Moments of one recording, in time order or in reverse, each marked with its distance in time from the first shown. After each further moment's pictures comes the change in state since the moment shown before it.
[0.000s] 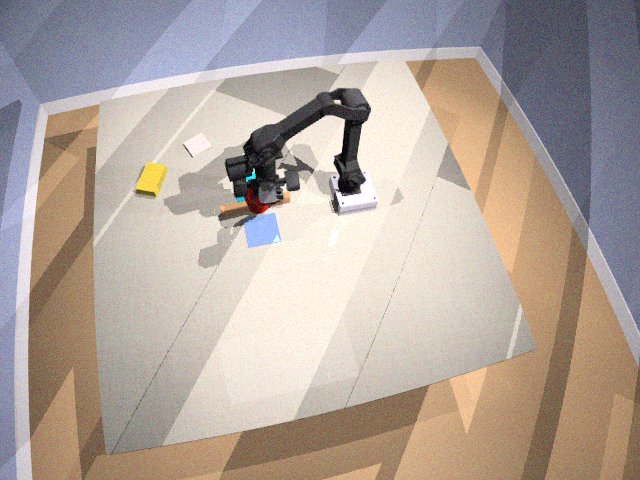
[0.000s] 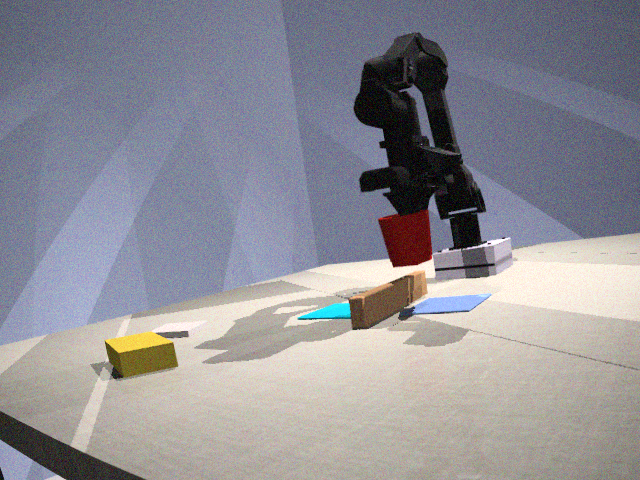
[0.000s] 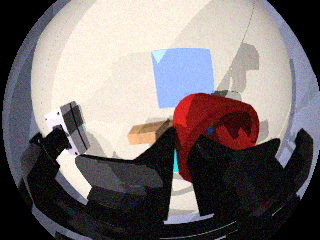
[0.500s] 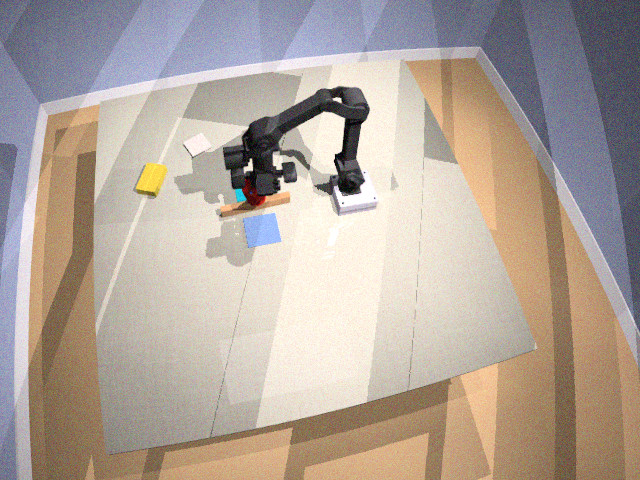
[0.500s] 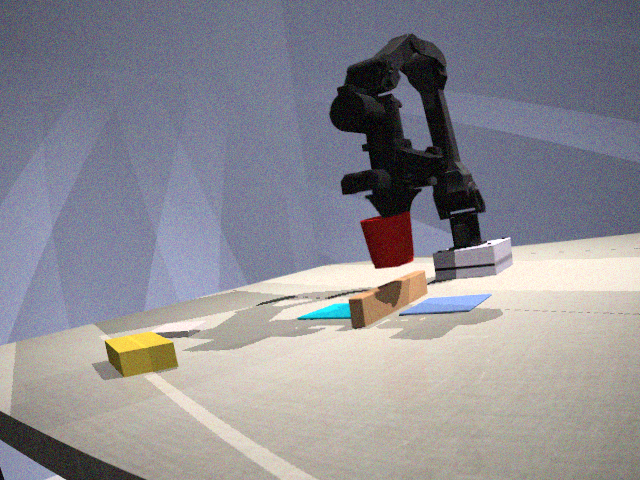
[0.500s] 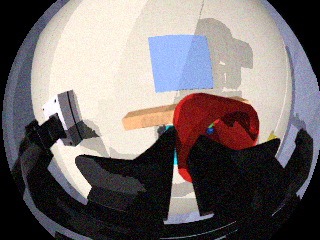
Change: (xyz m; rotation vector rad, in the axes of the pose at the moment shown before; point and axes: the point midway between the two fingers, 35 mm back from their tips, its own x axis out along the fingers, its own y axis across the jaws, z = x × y) arm -0.001 -0.004 -0.029 0.000 0.003 0.000
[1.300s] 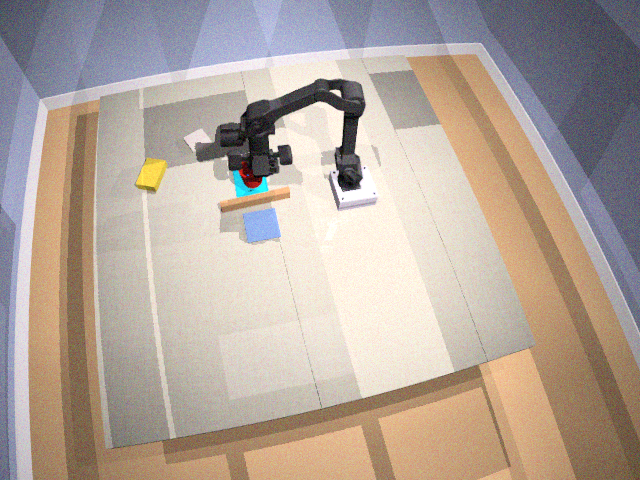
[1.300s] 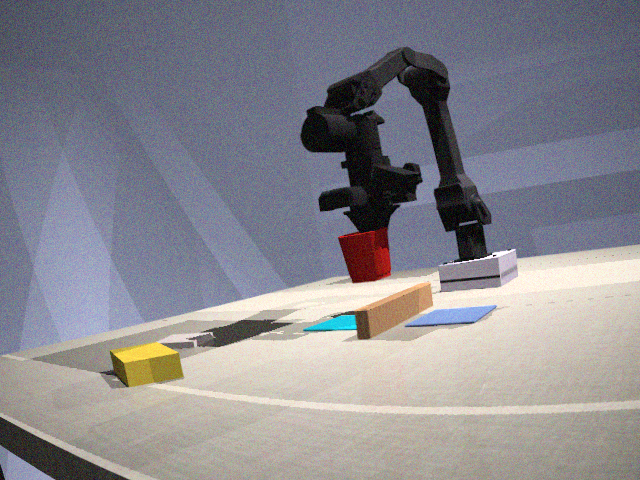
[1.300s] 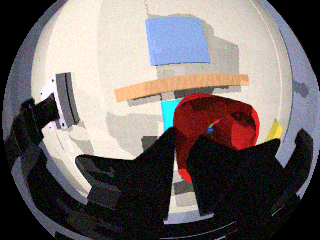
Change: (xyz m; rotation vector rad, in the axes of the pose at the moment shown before) arm -0.001 -0.005 -0.048 0.000 0.004 0.003
